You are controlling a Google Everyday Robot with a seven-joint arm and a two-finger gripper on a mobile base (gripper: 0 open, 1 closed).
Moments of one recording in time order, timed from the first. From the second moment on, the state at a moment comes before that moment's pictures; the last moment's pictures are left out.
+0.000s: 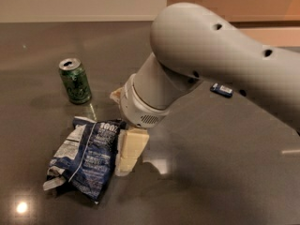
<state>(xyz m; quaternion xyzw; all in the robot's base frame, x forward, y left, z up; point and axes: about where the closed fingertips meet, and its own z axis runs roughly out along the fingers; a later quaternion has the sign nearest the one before) 0.410 0.069 0.865 -0.75 0.60 0.15 0.24</state>
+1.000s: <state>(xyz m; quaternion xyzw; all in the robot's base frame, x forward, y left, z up) 0.414 0.107 0.841 -0.78 0.58 0.15 0.19</state>
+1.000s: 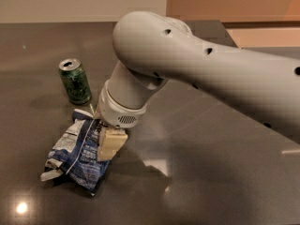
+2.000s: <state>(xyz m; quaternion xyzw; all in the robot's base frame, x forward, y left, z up) 0.424 0.059 0.918 -0.74 0.61 0.19 0.21</state>
